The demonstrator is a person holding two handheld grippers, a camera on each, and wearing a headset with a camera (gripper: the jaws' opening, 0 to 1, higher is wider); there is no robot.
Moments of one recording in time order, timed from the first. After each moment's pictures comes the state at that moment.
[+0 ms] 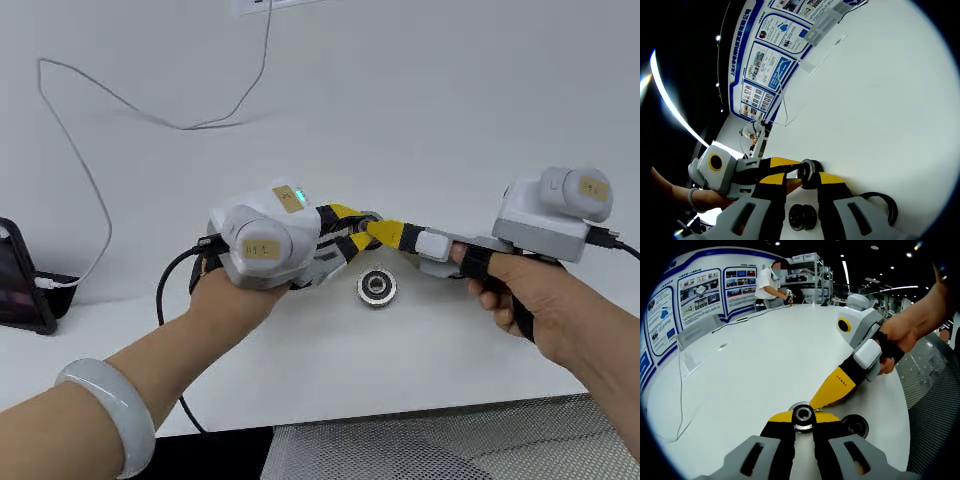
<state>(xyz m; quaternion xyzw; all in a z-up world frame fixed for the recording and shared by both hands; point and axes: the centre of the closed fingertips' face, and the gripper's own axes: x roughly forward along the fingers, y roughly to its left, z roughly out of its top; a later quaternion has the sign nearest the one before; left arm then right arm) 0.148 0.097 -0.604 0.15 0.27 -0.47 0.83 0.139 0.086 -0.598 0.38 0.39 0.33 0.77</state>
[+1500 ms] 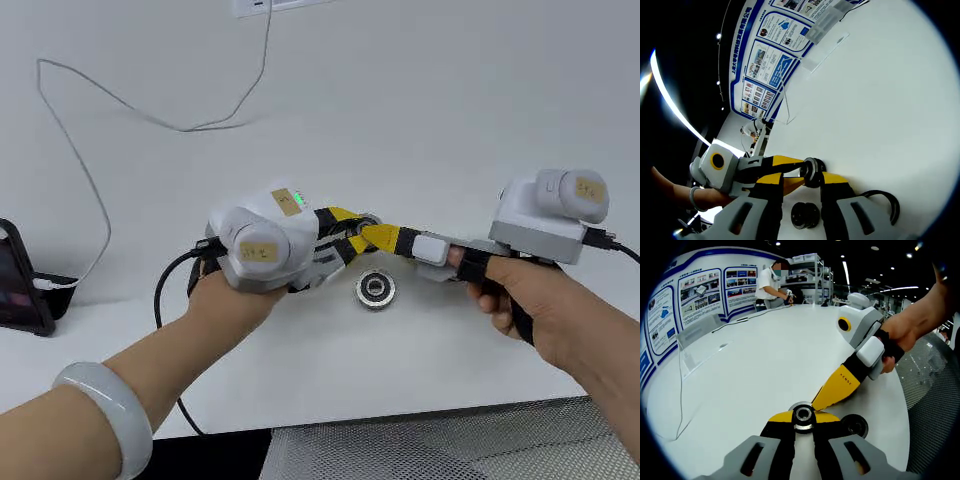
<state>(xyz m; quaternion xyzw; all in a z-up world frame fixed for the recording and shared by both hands) 0.146 0.098 -0.604 0.15 0.27 -0.47 0.83 0.134 0.085 -0.595 0.38 0.39 0.34 0.77</state>
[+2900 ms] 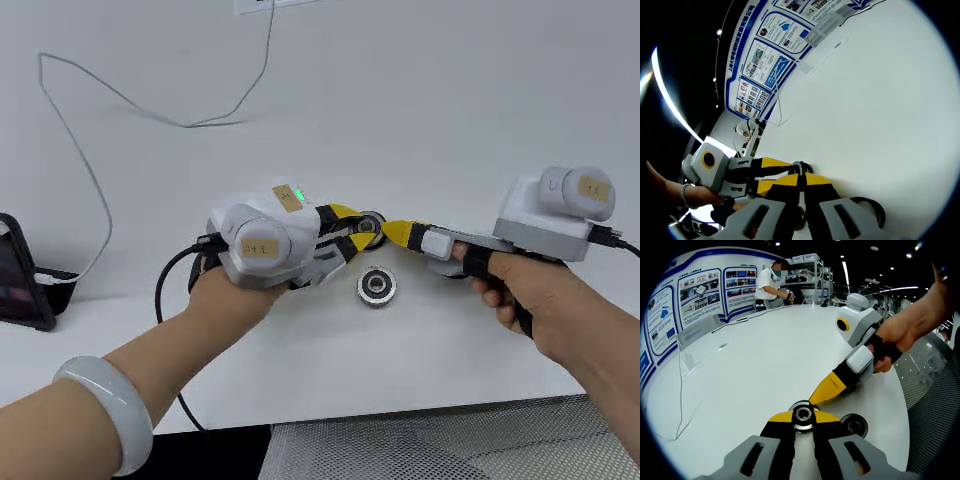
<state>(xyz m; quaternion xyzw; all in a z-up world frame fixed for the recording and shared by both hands) 0.146 0.097 -0.603 0.15 0.26 -0.47 0.83 0.142 0.076 -0.606 0.35 0.39 0.32 0.79</state>
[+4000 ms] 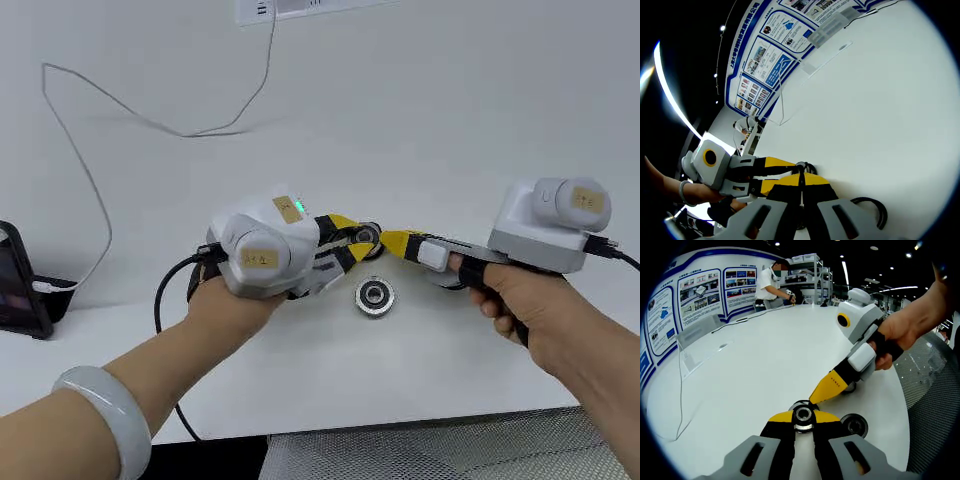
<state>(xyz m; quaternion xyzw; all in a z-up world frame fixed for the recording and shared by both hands) 0.146 0.098 -0.604 0.15 0.26 -0.47 0.83 0.142 0.080 -0.600 0.33 0.38 0.33 0.80</state>
